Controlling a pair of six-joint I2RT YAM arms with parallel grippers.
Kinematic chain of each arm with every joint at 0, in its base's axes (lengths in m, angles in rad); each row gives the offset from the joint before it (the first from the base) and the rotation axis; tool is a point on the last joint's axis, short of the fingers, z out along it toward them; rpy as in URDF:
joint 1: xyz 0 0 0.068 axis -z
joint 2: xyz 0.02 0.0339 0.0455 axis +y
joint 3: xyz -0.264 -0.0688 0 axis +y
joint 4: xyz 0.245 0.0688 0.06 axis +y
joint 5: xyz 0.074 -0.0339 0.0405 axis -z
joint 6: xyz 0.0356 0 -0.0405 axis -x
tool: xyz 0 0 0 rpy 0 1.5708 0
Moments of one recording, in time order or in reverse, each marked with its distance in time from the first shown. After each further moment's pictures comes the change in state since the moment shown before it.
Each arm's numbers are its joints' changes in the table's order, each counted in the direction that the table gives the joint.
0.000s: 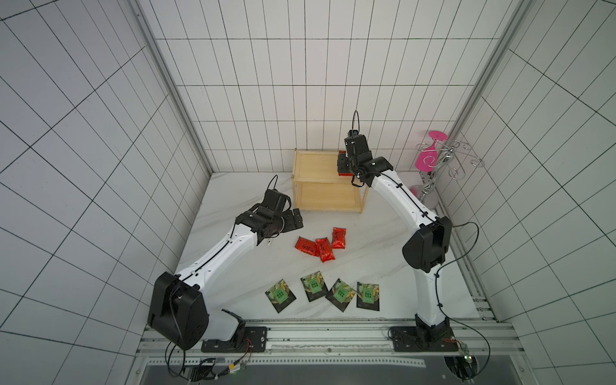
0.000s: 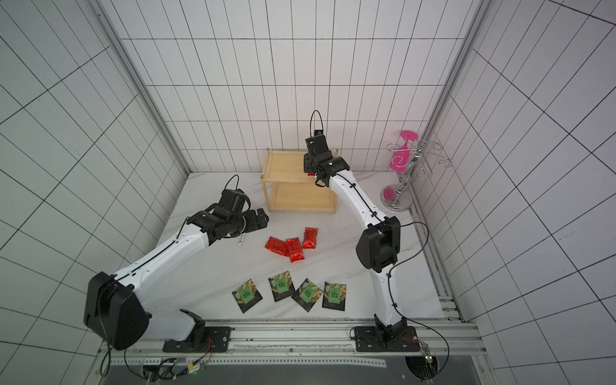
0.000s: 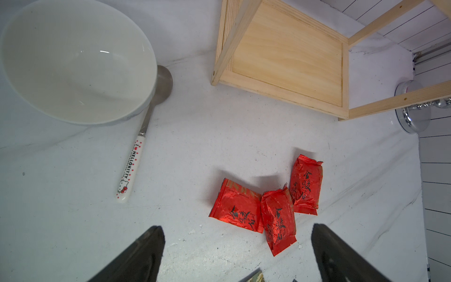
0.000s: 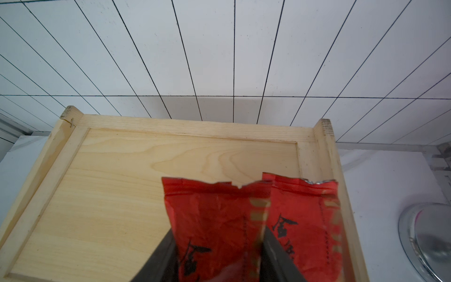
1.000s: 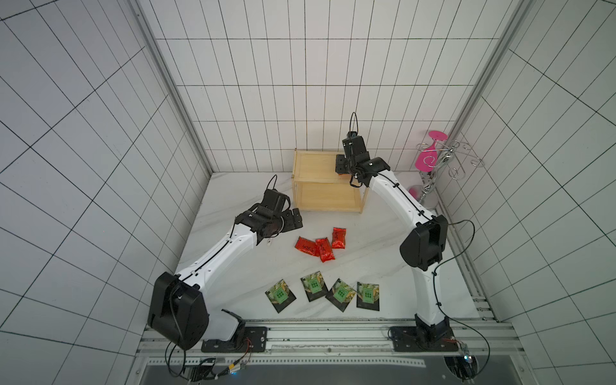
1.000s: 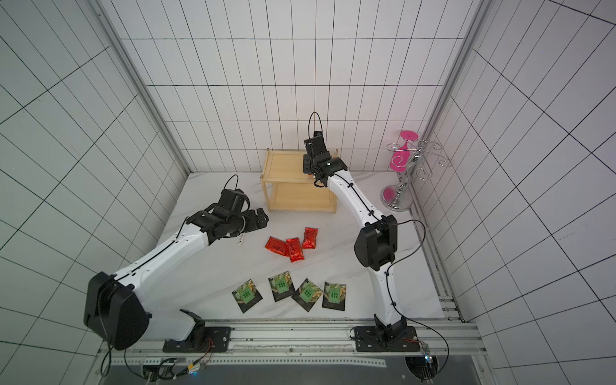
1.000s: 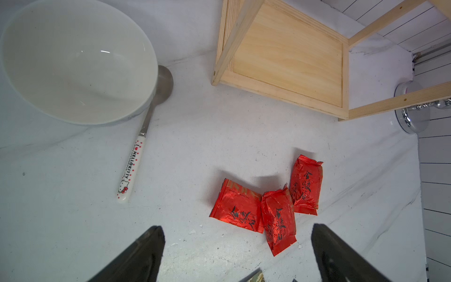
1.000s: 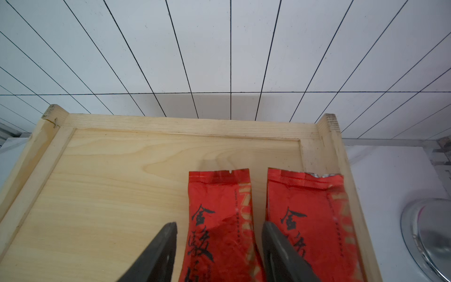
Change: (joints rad) left arm -0.007 0.000 0.000 0.000 0.005 -0.002; right arm -0.001 0.024 -0.023 0.002 0.024 -0.011
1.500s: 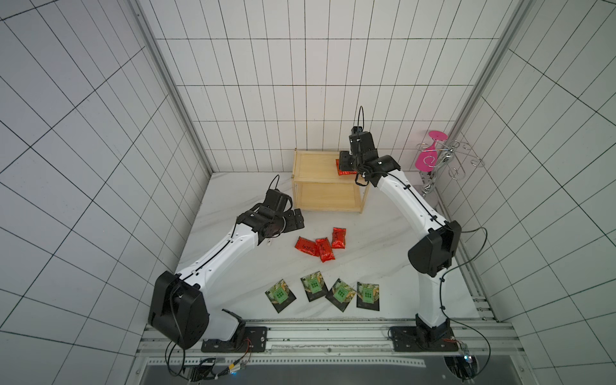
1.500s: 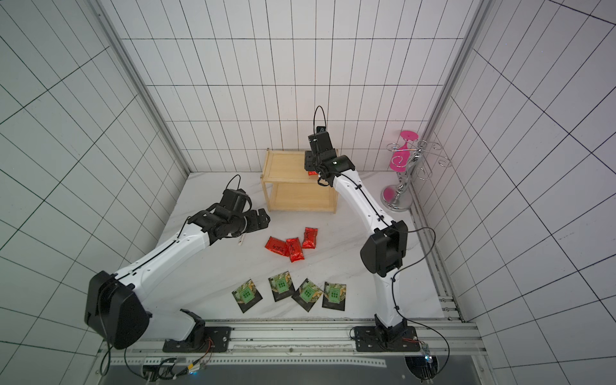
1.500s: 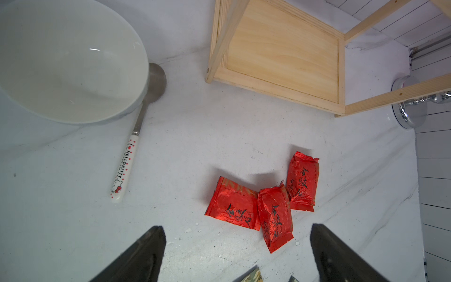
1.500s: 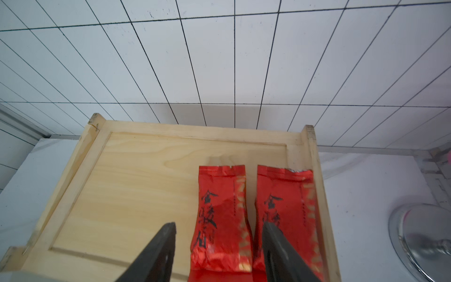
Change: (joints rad) left arm 0.050 0.015 -0.024 0.005 -0.005 0.003; right arm -0.008 -0.208 0.169 0.009 -0.039 0.007
